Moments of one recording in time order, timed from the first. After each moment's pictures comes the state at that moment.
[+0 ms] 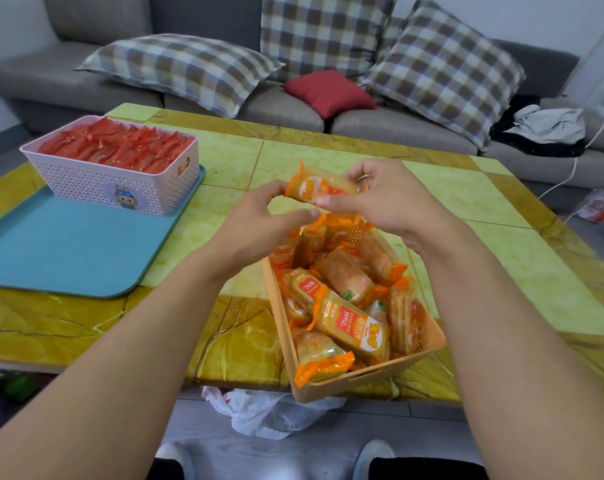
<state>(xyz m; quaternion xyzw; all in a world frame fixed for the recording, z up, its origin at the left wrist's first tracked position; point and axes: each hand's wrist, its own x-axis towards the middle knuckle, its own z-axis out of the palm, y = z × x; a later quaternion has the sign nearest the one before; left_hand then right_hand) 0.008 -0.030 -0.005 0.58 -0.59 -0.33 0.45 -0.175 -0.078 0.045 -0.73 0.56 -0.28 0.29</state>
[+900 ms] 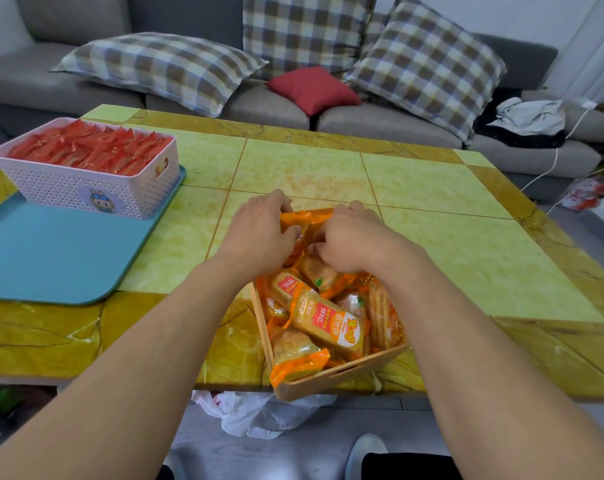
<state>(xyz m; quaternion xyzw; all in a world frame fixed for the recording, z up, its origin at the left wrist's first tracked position) -0.021 -0.054 -0.032 0.65 -0.68 -0.13 0.31 -0.171 -0.071 0.011 -0.82 0.56 0.12 0.00</state>
